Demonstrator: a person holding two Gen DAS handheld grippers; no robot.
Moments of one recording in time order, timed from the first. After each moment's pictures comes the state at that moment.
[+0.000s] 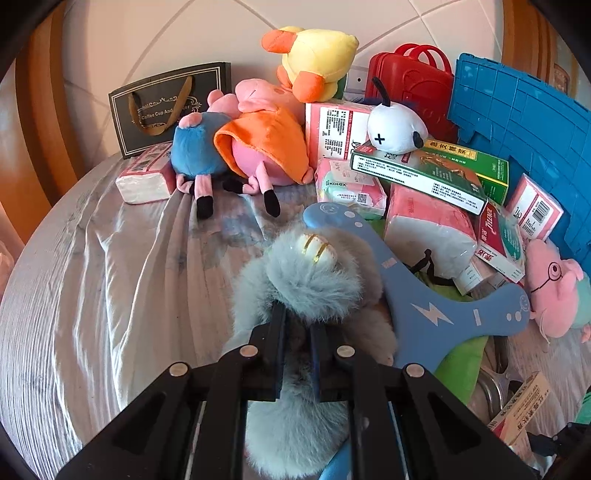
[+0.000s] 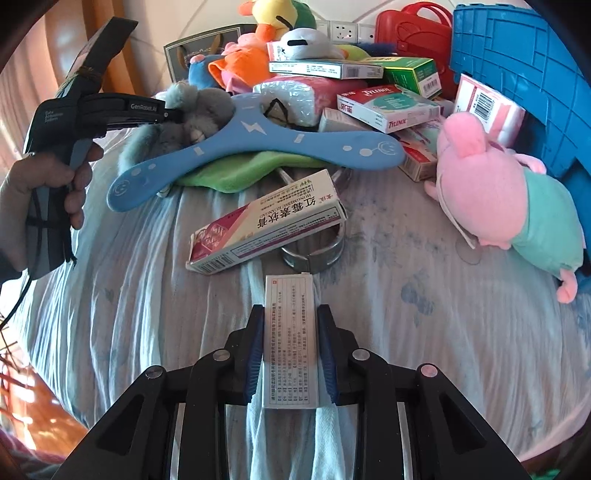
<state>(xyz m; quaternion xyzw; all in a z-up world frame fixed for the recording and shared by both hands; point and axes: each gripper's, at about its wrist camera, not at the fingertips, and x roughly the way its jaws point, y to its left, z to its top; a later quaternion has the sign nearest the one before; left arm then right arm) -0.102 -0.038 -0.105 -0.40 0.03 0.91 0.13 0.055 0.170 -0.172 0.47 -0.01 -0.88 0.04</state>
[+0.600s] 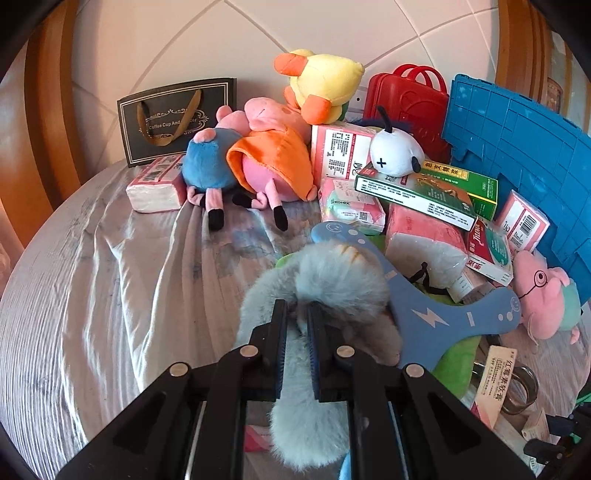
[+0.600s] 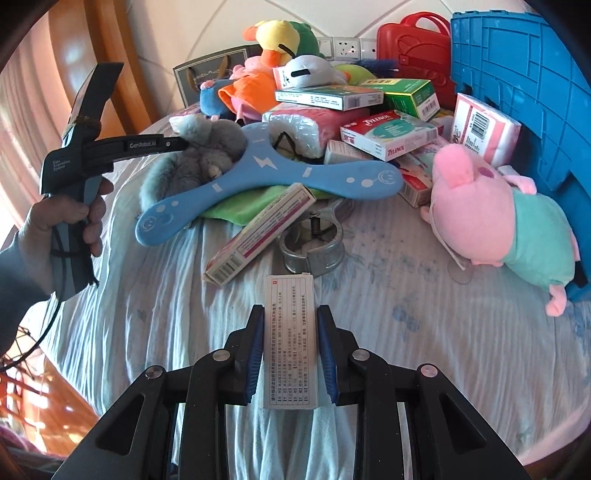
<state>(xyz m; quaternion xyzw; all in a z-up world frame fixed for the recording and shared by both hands) -0.093 -0.062 -0.093 -0.38 0.01 0.92 0.14 0.056 0.172 -0.139 0.45 -0.03 -0.89 0.06</state>
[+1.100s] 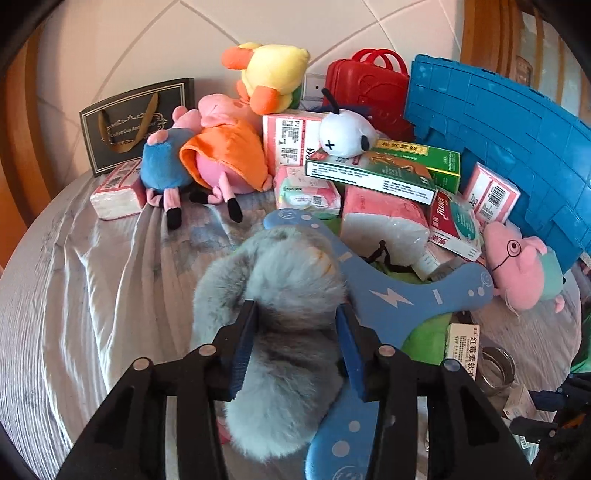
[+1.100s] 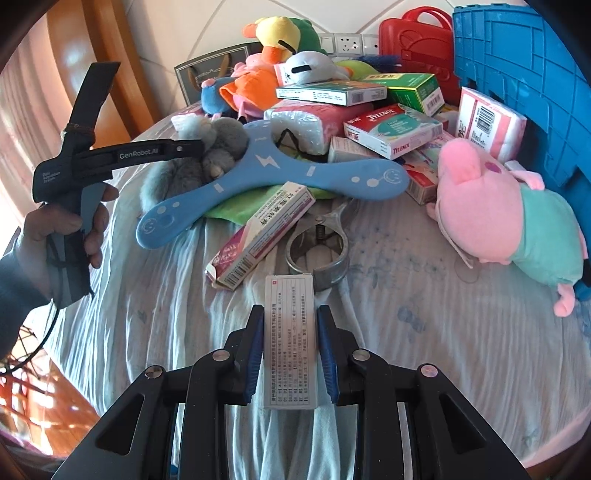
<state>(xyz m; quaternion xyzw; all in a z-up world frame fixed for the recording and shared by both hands) -0.082 -0.033 -0.097 -0.39 0.04 0.90 0.21 0.055 0.172 -0.141 0.45 -0.04 -0.89 0.07</state>
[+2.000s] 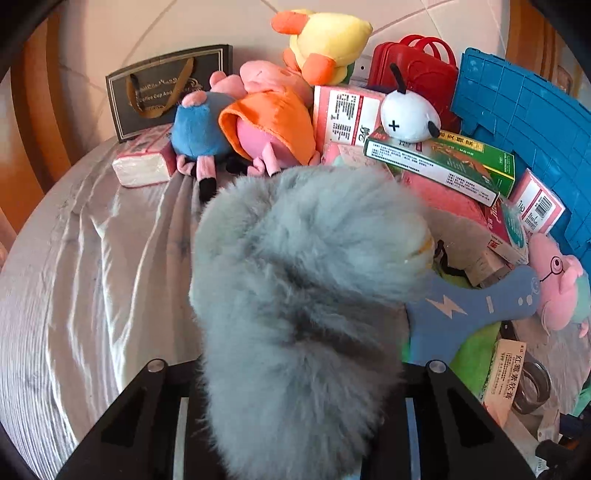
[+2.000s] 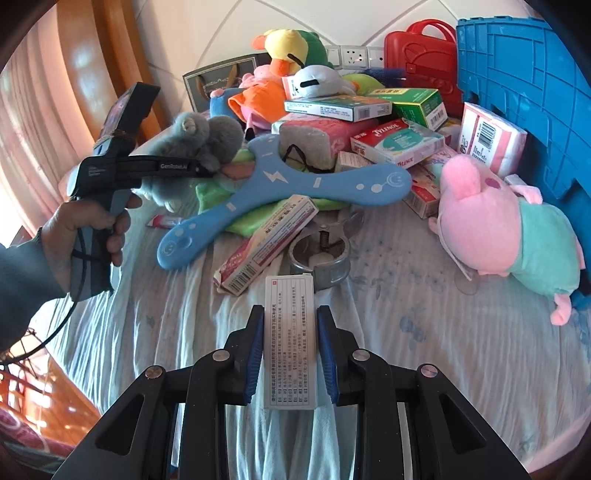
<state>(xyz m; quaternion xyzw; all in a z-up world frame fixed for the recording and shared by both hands) -0.107 -0.053 -0.110 -0.42 0.02 0.90 0.14 0.059 0.169 -0.136 0.43 -0.04 -0.90 0.08</state>
